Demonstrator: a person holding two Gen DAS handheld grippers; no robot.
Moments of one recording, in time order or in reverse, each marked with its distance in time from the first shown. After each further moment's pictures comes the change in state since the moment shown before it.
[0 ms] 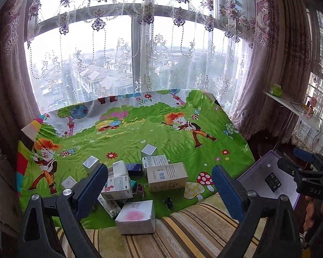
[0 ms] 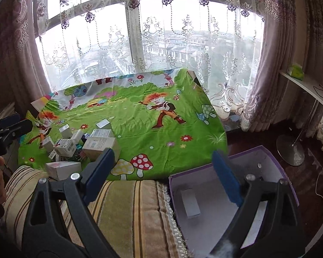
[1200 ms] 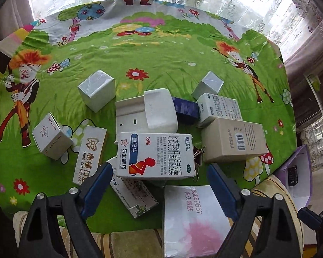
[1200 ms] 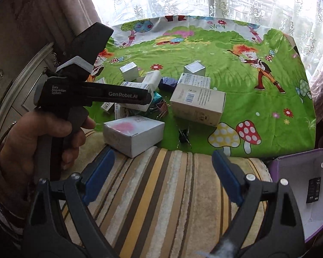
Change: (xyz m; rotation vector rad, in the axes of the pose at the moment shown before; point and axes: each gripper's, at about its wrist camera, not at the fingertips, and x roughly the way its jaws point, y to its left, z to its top) left arm 0.182 0.099 -0.050 -0.239 0.524 0.002; right arm 0.091 0.168 -0.028 -0.187 0.390 0.305
